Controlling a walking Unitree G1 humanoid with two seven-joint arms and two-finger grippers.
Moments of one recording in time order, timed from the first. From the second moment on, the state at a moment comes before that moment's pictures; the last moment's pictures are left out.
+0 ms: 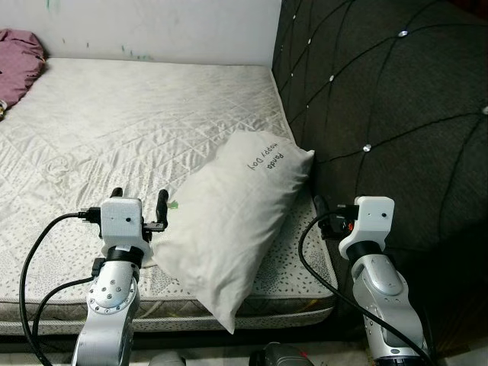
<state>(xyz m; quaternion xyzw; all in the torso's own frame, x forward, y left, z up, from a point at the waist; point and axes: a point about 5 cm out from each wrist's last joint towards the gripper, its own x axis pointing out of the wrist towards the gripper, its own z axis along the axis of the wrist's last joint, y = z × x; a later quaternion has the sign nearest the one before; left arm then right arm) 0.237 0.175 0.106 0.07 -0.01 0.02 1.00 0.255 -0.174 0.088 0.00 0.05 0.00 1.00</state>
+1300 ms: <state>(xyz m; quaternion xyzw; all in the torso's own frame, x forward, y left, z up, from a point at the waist) 0.240 0.176 0.106 0.04 0.00 0.01 1.00 0.260 -0.168 0.085 -0.01 0.06 0.04 1.00</state>
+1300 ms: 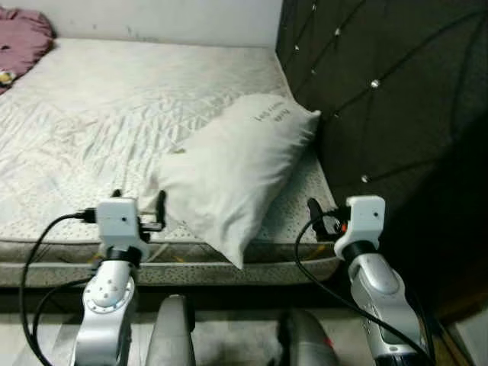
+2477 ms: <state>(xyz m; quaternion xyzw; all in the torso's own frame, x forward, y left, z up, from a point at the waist) 0.245 0.170 0.110 0.03 -0.01 0.01 1.00 0.267 -0.162 0.090 0.00 0.05 0.05 1.00</state>
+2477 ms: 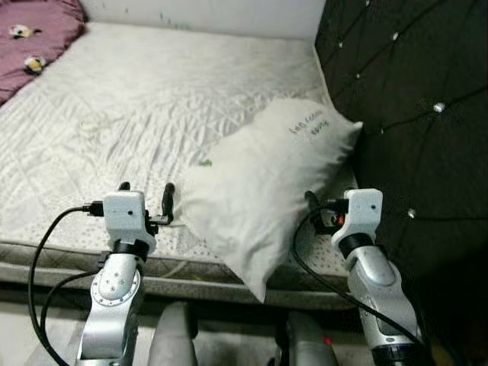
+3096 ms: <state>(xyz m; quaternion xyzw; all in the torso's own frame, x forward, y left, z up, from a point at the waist) 0.244 0.171 0.111 0.04 -0.01 0.02 1.00 0.261 -0.145 0.069 -0.01 0.13 0.16 0.98</state>
